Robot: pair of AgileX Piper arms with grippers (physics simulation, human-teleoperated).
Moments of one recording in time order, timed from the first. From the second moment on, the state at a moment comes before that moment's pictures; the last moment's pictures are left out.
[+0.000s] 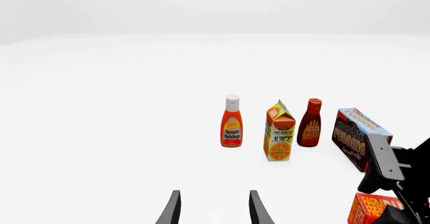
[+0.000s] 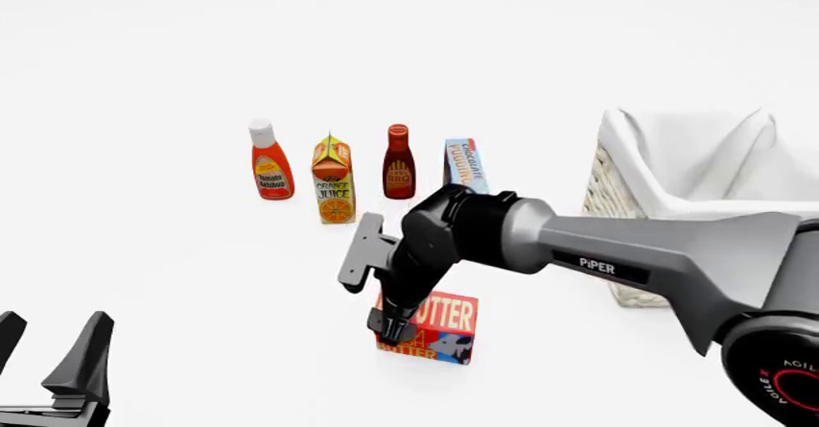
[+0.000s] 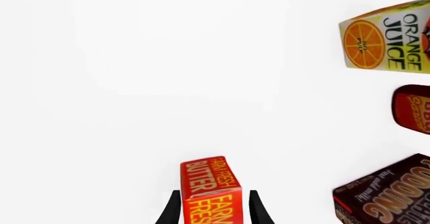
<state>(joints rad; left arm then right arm) 0.00 0.01 0.00 0.00 0.00 0.80 1.95 -1.37 0.72 -0.53</state>
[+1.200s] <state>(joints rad) 0.00 0.01 0.00 0.00 0.00 1.01 1.45 -1.07 0.48 -0.36</state>
